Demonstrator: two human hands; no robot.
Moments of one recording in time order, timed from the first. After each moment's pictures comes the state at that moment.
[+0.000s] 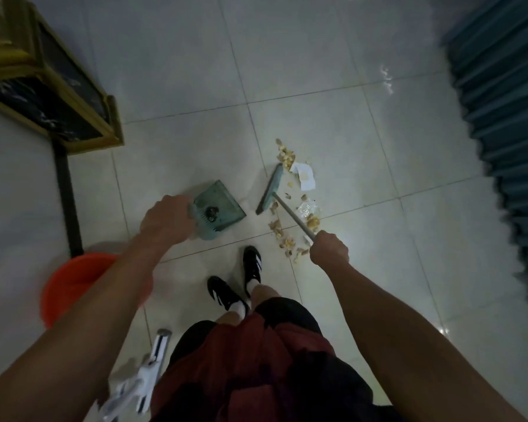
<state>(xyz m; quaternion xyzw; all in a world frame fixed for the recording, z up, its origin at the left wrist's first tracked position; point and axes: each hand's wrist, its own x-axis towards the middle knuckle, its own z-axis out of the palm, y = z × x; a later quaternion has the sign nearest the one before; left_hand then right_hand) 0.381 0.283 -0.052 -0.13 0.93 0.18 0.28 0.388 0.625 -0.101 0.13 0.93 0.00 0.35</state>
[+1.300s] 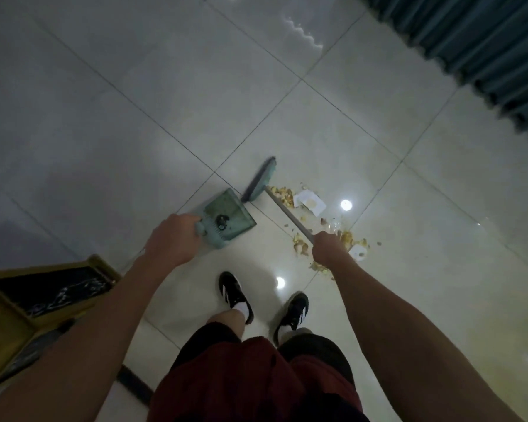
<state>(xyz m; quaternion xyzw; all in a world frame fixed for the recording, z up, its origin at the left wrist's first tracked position) -0.073 0.213 -0.057 0.15 0.93 0.11 0.32 0.089 0.509 -0.165 0.38 0.83 -0.23 0.35</state>
